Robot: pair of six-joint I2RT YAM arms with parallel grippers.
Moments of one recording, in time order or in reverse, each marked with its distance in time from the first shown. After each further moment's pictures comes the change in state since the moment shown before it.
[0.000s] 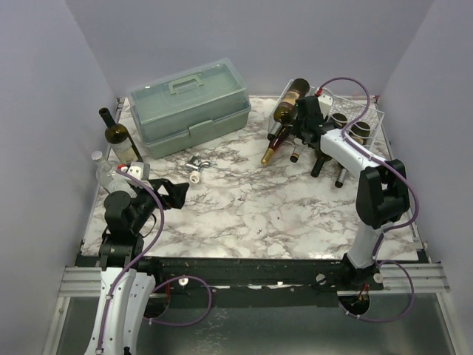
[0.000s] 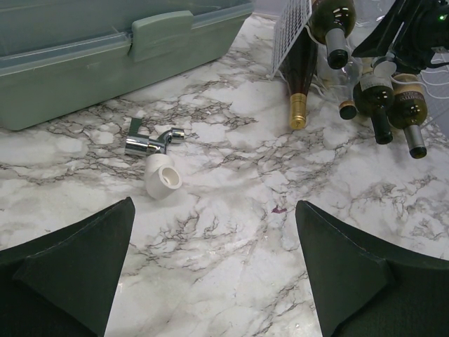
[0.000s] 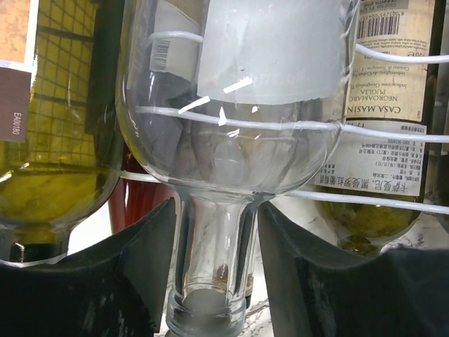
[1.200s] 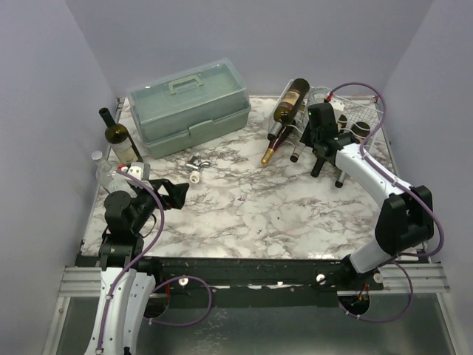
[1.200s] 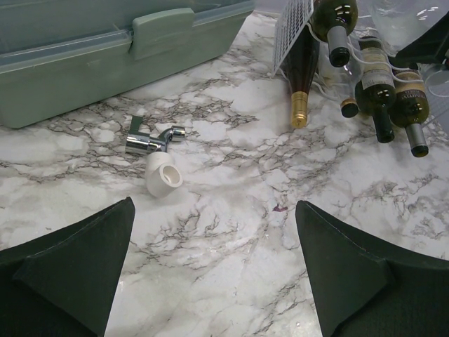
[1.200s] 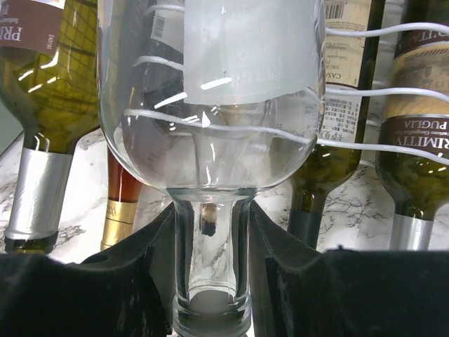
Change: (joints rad) left arm 0.000 0.000 0.000 -0.006 -0.001 0.003; right arm 0.001 -0.254 -0.177 -0.011 -0.024 -0.060
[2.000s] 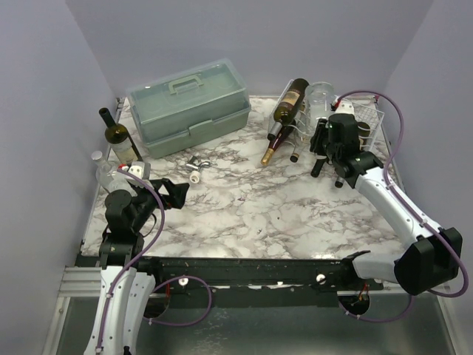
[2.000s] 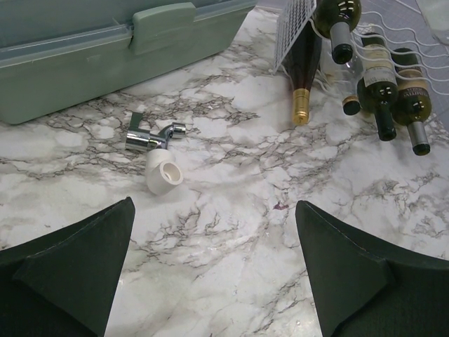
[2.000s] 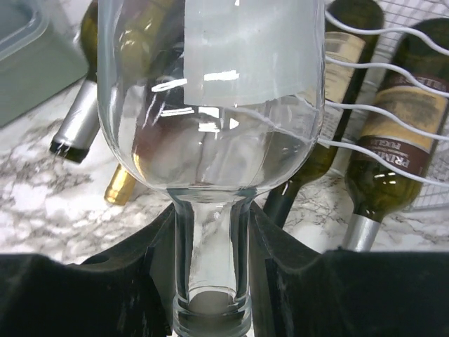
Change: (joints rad) left arm 0.000 0.013 0.000 0.000 0.000 0.000; right arm -0.002 -0.315 -0.185 0.053 -0.106 -0.208
